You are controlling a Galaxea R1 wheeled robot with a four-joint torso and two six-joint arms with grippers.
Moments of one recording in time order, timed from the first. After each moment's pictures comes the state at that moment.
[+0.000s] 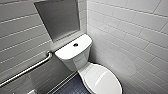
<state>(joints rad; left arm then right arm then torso) 1.37 2.77 -2.30 -0.55 0.24 0.68 -1.17 1.93 -1.23 0.11 0.41 0.17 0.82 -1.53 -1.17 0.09</state>
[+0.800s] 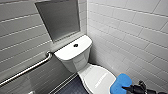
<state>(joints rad) 1.42 2.79 -2.34 -0.55 0.24 0.68 -0.63 2.00 -1.26 0.20 0.06 0.18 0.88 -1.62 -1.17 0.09</state>
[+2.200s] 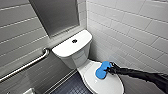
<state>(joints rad) 1.43 2.80 -2.34 -0.56 0.23 0.68 -0.38 2.69 -2.14 0.23 -0.19 0.32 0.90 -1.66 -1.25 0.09</state>
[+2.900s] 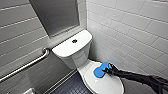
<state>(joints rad) 1.43 2.87 -2.42 -0.56 0.23 0.68 -0.44 2.74 -2.20 0.25 -0.07 0.36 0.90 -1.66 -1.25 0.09</state>
